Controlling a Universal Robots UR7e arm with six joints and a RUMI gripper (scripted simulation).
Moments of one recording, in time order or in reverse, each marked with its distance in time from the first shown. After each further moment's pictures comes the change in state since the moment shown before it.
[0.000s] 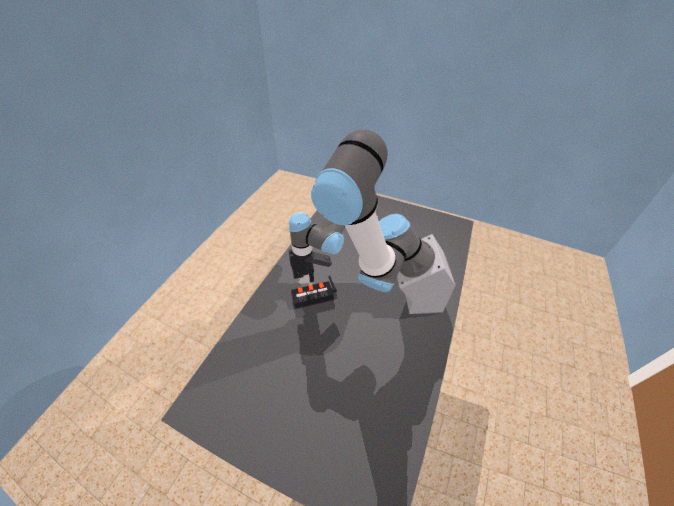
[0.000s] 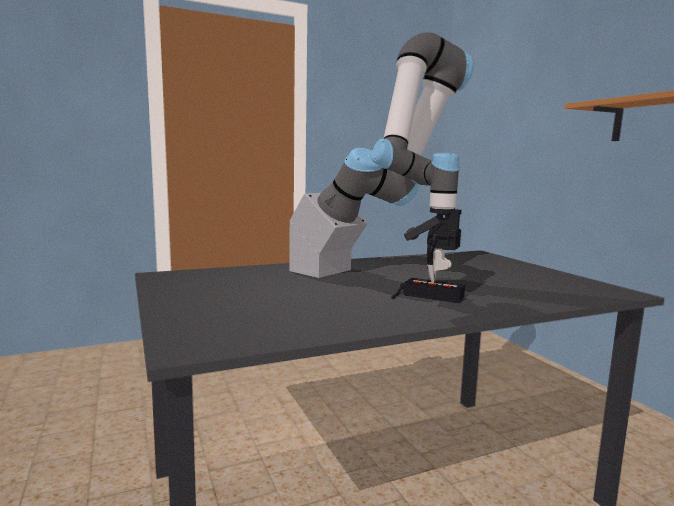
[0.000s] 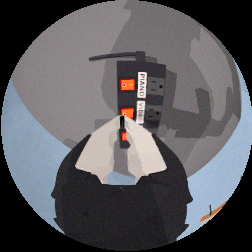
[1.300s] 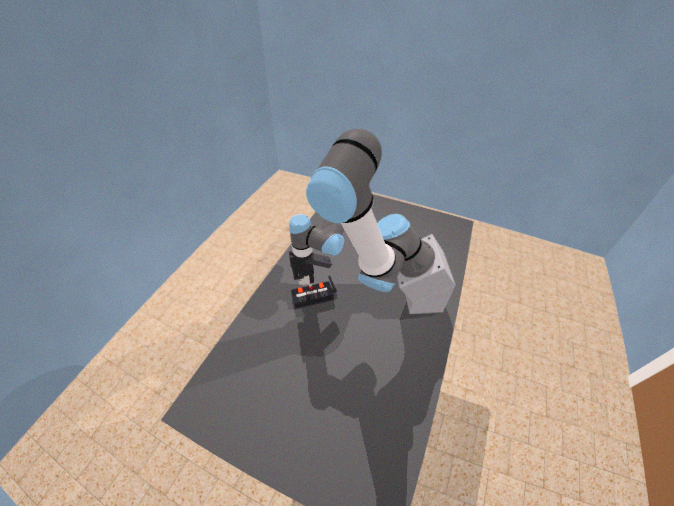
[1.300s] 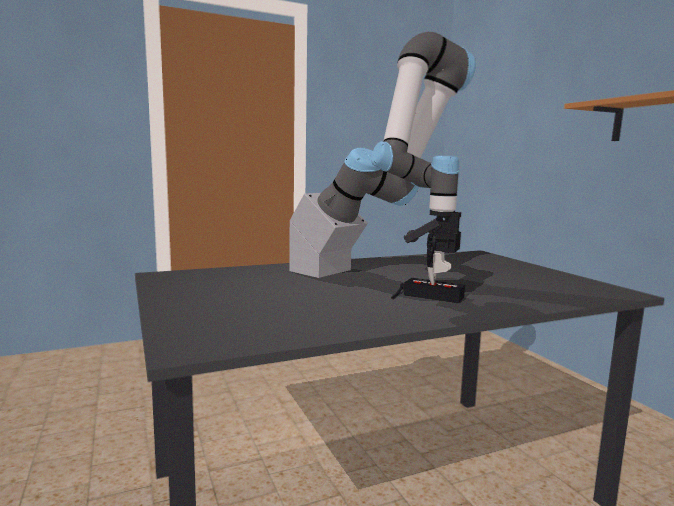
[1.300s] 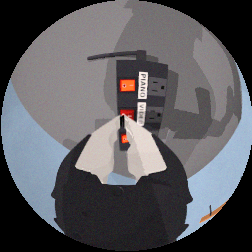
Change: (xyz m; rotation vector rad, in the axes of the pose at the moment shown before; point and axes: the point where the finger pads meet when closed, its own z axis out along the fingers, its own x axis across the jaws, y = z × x) arm 0.000 0.000 0.007 0.000 0.000 0.000
